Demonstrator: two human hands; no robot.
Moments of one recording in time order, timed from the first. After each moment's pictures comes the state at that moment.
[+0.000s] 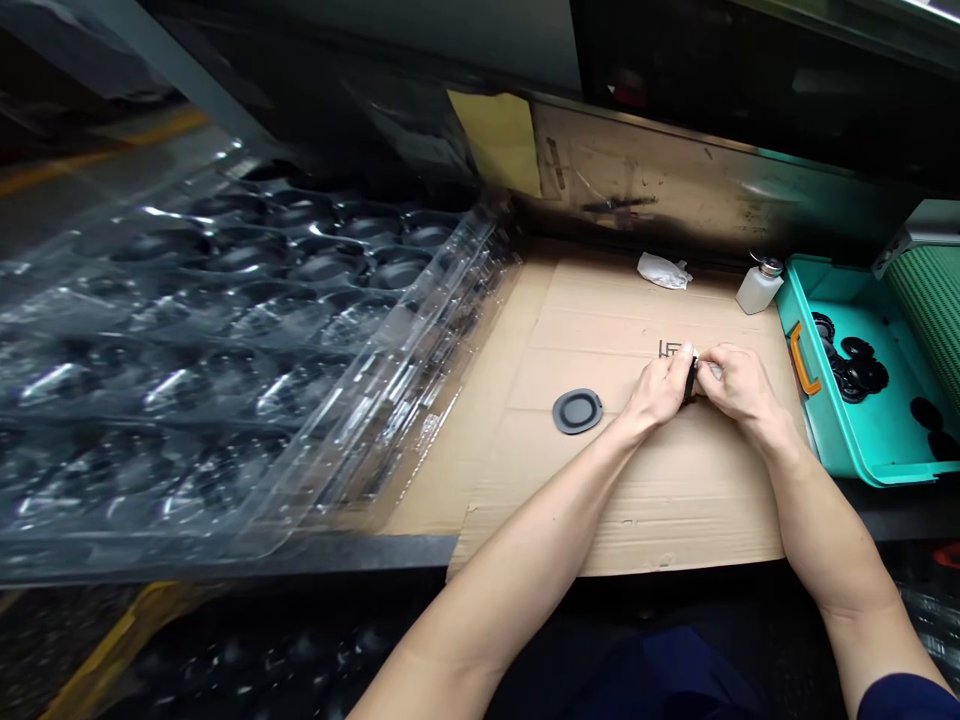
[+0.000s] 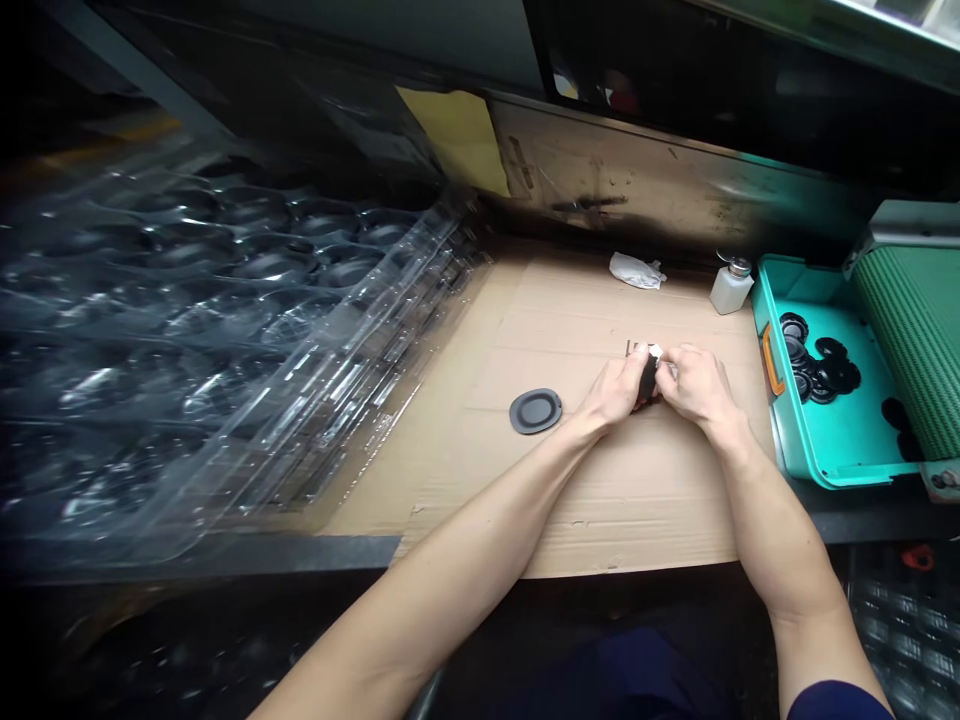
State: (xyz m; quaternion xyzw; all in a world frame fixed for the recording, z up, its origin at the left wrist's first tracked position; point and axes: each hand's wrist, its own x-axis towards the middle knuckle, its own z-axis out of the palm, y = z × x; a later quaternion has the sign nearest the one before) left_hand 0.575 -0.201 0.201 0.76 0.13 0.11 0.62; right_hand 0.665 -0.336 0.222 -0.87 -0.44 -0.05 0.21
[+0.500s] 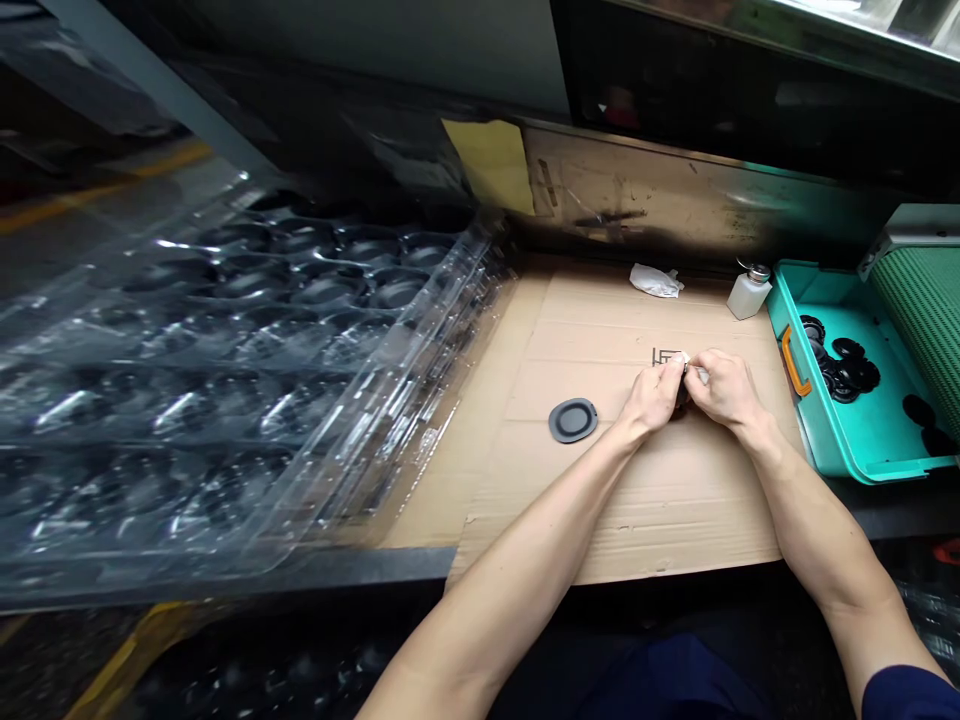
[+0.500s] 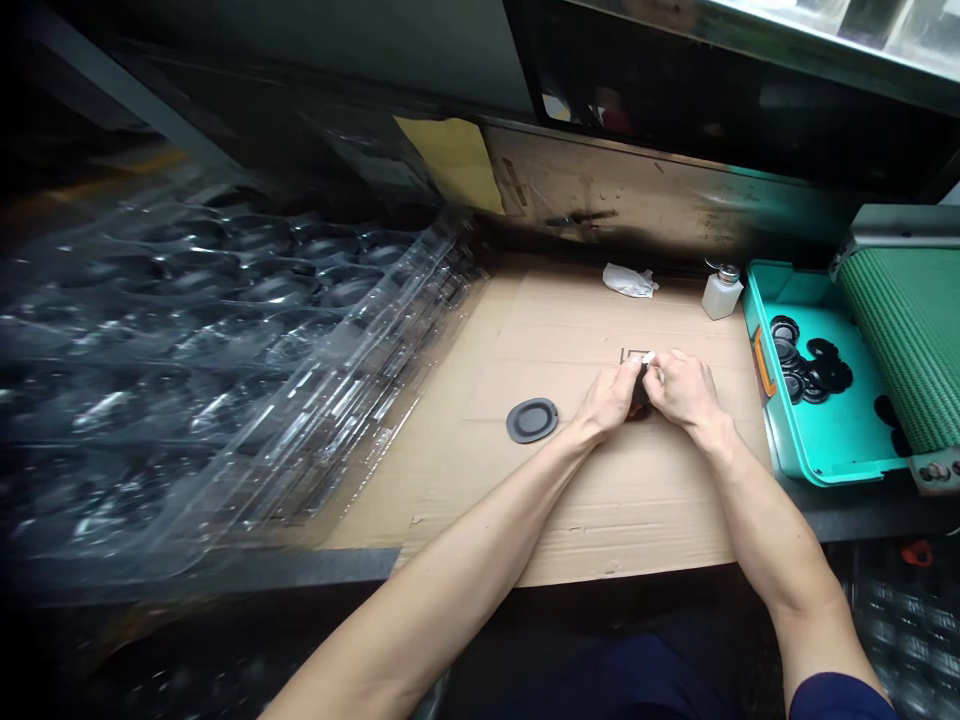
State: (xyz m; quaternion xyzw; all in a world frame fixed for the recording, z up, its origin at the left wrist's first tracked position) left_hand 0.577 -0.203 0.190 0.75 0.13 0.13 0.64; right_hand 0.661 -0.330 0.215 -0.88 -0.42 -0.07 0.19
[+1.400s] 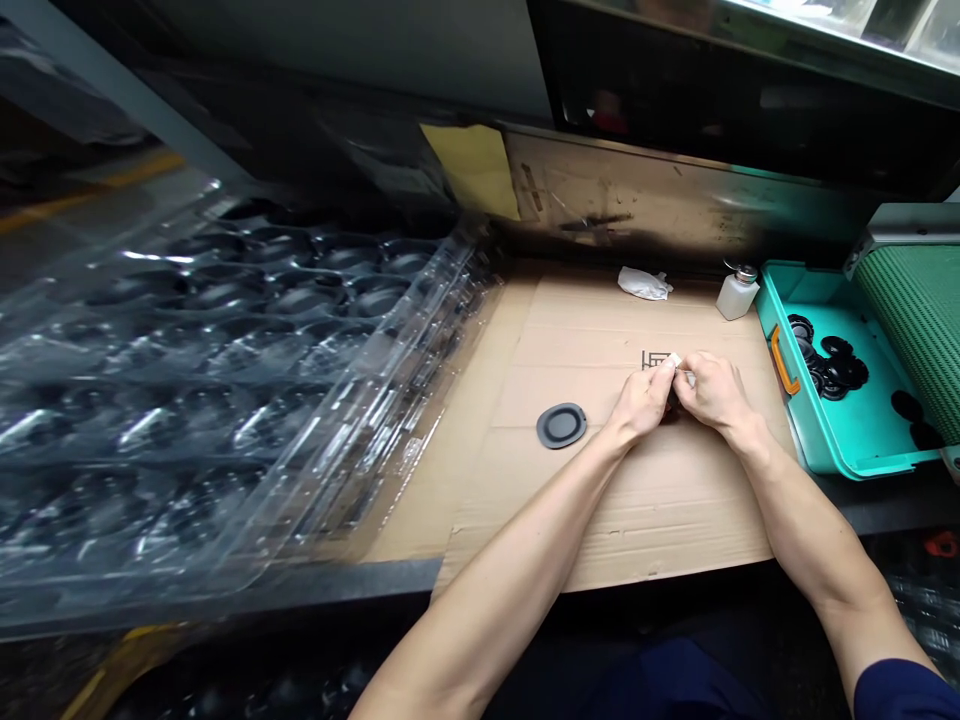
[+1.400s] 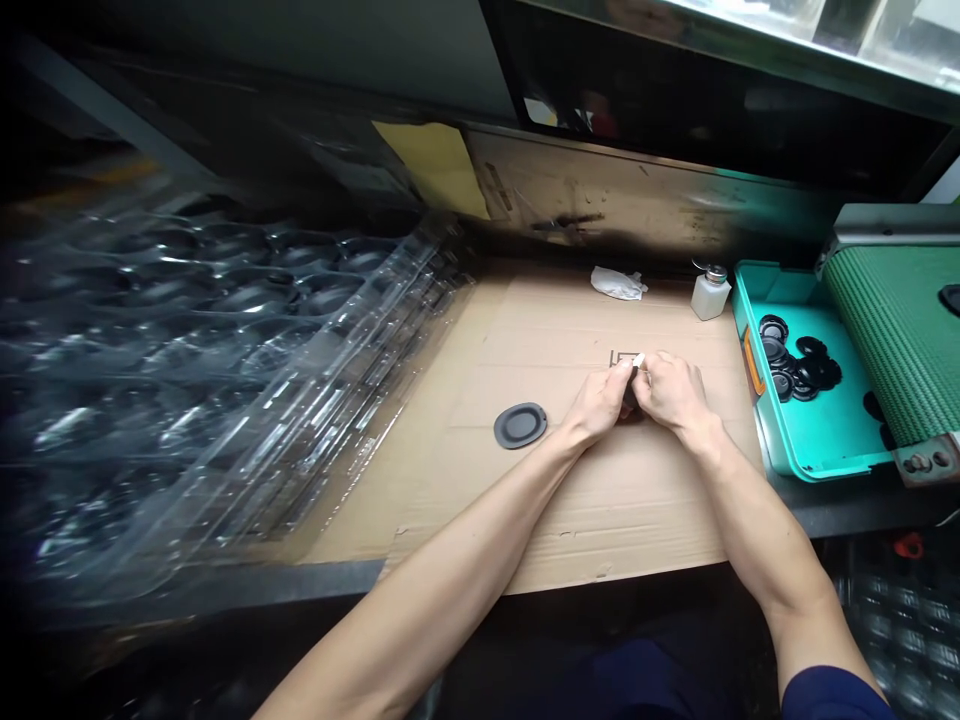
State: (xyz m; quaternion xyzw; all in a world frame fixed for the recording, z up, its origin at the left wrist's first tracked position) left_hand 0.575 -0.205 0.193 0.75 0.11 0.13 0.64; right_hand 0.655 -0.331 0.218 -0.89 -0.41 -0.07 0.17
